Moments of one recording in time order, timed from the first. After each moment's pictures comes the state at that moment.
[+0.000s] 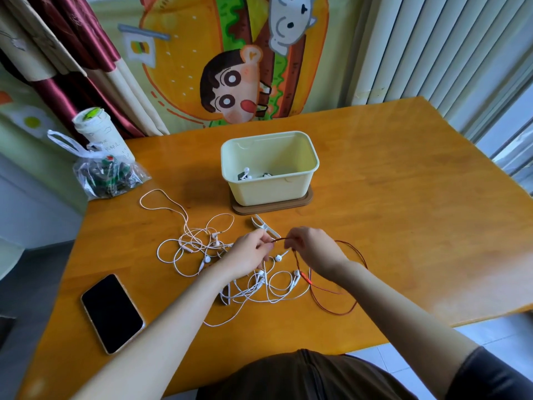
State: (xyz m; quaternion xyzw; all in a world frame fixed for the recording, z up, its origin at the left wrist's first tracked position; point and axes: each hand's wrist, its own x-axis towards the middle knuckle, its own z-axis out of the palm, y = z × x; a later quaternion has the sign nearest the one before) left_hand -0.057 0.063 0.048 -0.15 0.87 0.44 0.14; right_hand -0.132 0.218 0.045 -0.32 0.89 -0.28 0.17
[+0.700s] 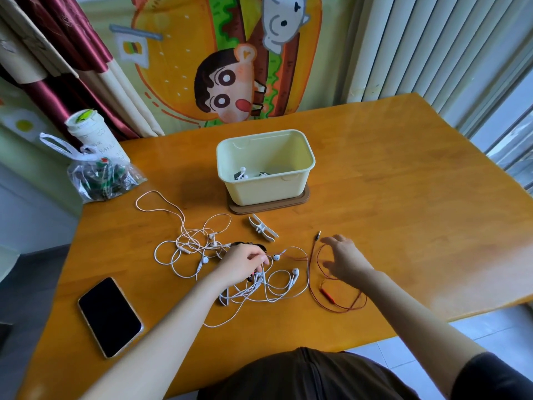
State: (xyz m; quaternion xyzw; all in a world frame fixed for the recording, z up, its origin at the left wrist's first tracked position) left_hand -0.046 0.055 0.023 -0.15 0.88 0.41 0.18; right_hand -0.150 0.274 0.003 -0.23 0.93 -0.15 0.23
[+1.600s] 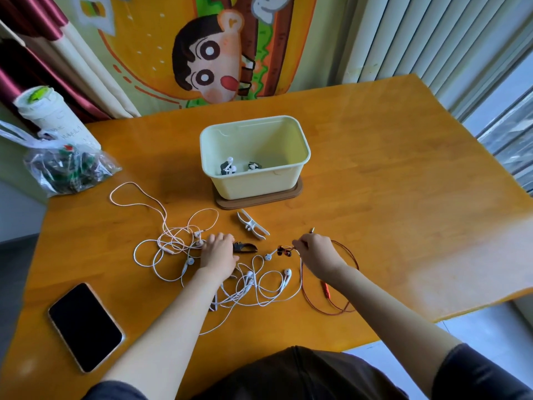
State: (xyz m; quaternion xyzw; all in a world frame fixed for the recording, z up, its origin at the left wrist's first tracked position) left_hand -0.083 0.026 -0.045 -0.22 0.95 0.13 0.20; right_hand -0.157 0.230 -0.010 -0.18 0.92 -0.27 0.23
